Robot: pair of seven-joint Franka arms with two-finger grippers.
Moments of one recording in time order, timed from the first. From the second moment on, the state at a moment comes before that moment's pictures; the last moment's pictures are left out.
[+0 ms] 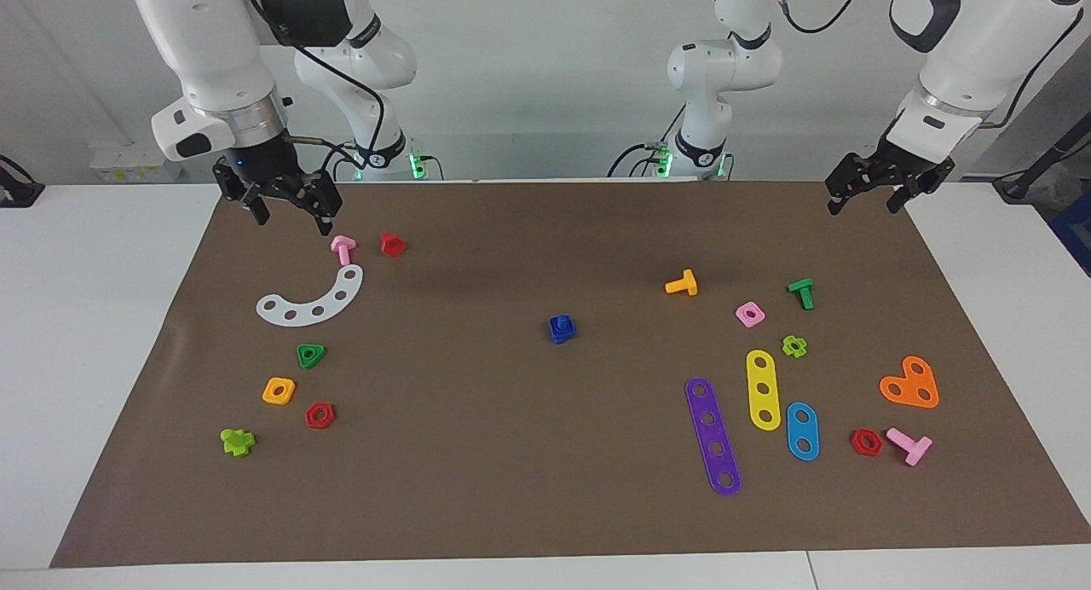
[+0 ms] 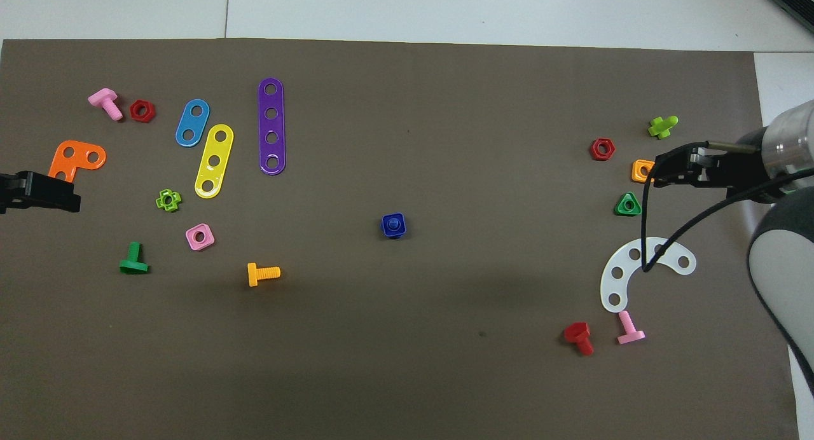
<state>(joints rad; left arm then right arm) -0.01 -0.05 0.03 -1.67 -0.01 1.60 0.06 0.07 -0.02 0.01 -1.64 -0.04 1.66 0.31</state>
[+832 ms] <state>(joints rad) -0.15 -0.09 0.00 -1.79 -0.01 1.66 0.02 0.07 -0.02 0.01 -1.64 -0.04 1.66 0.31</state>
